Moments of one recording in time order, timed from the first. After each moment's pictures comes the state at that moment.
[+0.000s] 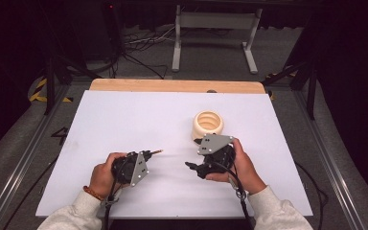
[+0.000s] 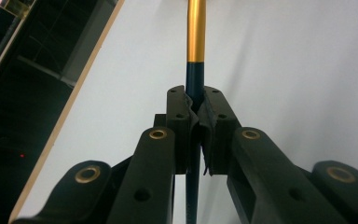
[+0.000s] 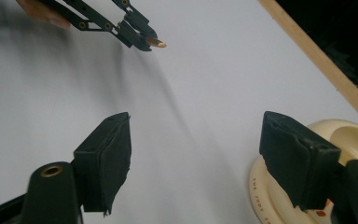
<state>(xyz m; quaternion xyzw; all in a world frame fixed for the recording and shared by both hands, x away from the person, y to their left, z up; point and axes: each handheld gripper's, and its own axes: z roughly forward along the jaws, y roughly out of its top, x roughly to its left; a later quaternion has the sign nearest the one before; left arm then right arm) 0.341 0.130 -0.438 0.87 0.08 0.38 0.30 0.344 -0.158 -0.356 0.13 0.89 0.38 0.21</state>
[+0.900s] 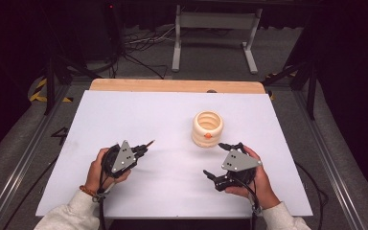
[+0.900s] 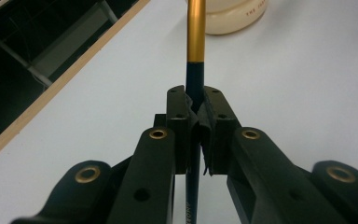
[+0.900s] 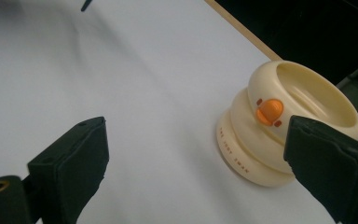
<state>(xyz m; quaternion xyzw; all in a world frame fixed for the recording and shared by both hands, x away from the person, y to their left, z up) 0.354 0.157 -0.422 0.84 0.17 0.29 0.42 0.319 -0.212 -0.398 0.17 0.85 0.41 0.29</state>
